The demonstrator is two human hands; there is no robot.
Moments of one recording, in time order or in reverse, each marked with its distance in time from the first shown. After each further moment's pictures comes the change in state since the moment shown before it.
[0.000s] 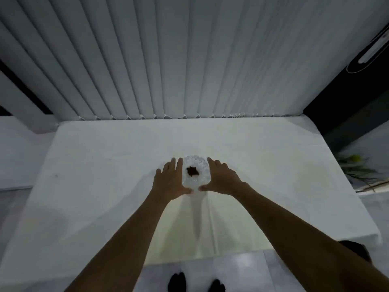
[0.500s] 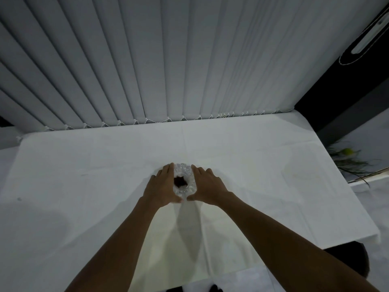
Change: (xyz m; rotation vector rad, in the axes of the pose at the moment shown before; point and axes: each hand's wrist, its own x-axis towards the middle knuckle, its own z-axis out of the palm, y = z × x) left_hand 0.062 -0.007 0.034 -0.102 -0.001 0.116; right_hand 0.043 0.018 0.030 0.012 0.017 -0.058
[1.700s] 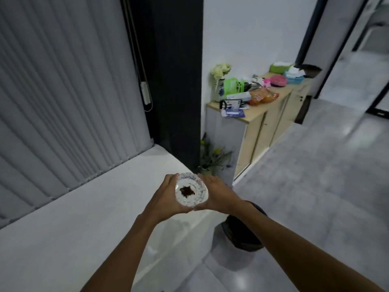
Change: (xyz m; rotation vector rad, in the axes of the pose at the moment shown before) left_hand -0.075 0.512 0.016 -0.304 0.004 0.650; right_hand -0.423 0.328 -0.139 0.232 0.526 0.267
